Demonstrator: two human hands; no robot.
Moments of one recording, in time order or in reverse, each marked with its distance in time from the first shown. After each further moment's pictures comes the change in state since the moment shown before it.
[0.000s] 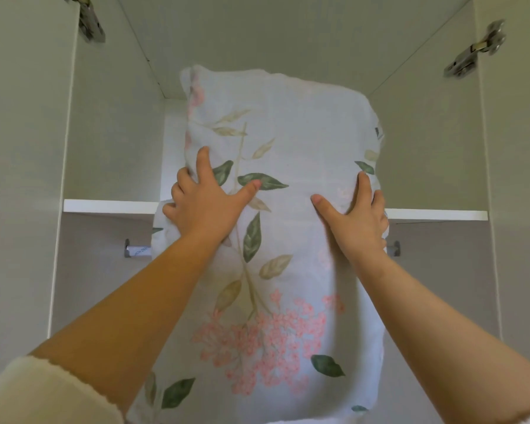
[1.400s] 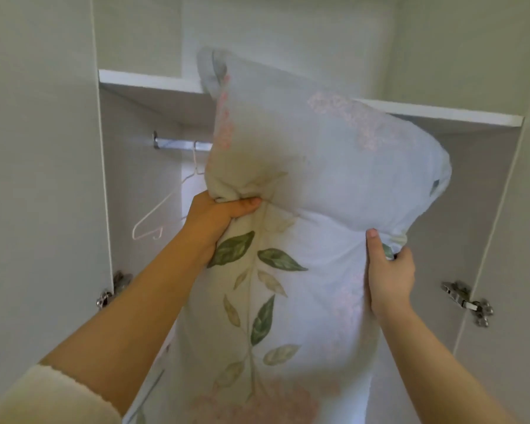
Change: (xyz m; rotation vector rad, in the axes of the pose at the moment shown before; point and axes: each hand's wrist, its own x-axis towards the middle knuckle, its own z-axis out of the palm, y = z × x) left_hand -0.167 -0.083 -0.031 -0.983 -0.480 -0.500; right_hand -0.166 0.147 -0.037 0.296 0.053 0.328
